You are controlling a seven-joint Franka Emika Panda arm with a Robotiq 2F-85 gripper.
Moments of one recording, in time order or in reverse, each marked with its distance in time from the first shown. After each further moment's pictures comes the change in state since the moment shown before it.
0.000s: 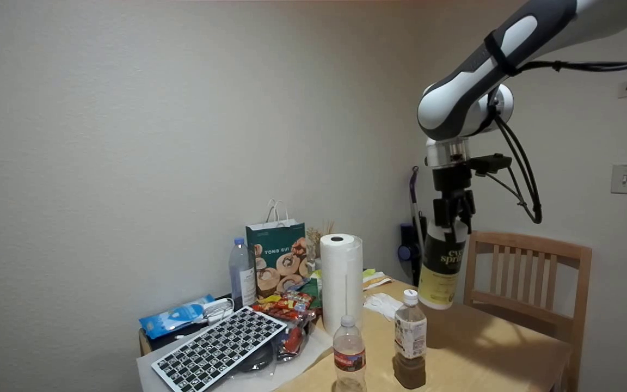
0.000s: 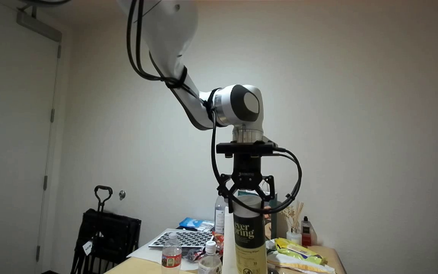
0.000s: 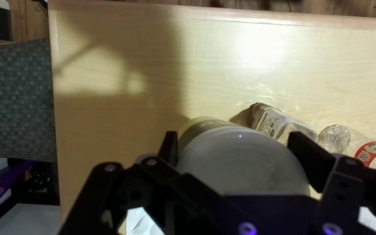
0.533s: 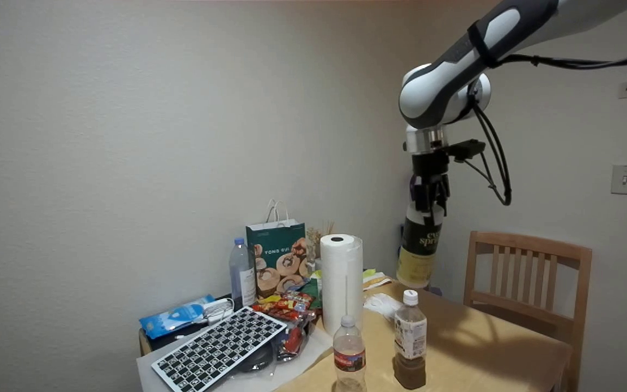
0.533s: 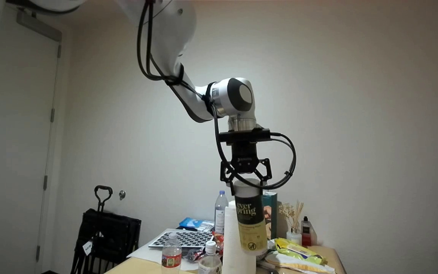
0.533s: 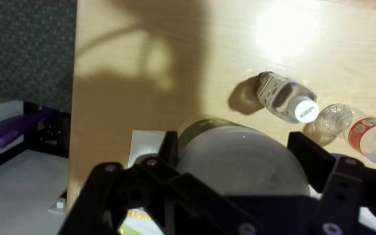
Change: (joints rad) arm 0.037 0.048 0.032 0.147 -0.054 -0.017 -0.041
